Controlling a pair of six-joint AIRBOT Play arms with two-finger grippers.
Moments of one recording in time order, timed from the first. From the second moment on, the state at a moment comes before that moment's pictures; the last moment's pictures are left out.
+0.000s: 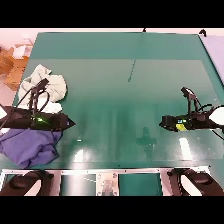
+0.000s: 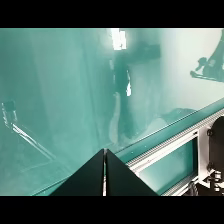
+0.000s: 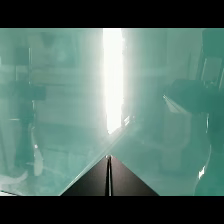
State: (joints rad) left arm -0.13 -0.71 0.77 0.91 -1.32 -1.54; right arm 0.00 -0.74 0.65 -1.19 1.22 1.64
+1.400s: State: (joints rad) left arm 0.04 -0.94 0.80 1.31 -0.61 -1.57; right arm 0.00 -0.77 0.64 -1.19 0.98 1.64
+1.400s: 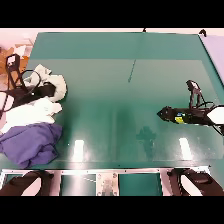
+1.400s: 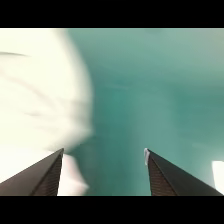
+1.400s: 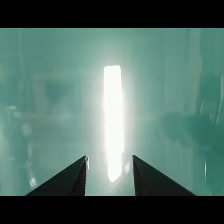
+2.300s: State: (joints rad) left arm 0.22 -1.59 1.34 1.43 -0.77 -1.50; right arm -0.02 -0.89 0.66 -1.19 0.88 1.64
